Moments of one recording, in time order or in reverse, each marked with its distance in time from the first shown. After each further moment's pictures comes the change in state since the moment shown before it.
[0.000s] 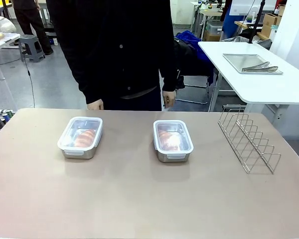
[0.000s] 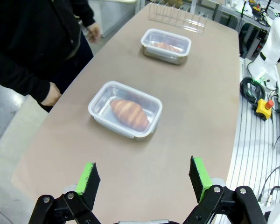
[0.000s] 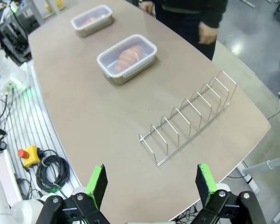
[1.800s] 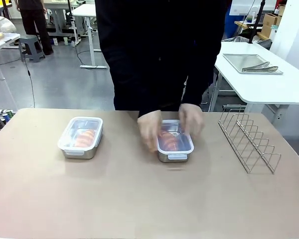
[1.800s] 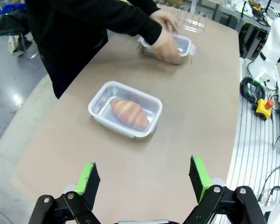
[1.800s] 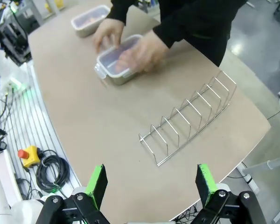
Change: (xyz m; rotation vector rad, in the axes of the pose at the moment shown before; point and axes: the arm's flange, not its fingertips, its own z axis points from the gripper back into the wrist) left arm 0.000 0.000 0.000 0.000 0.000 0.000; right arm 0.000 0.000 0.000 -0.001 0.000 -0.001
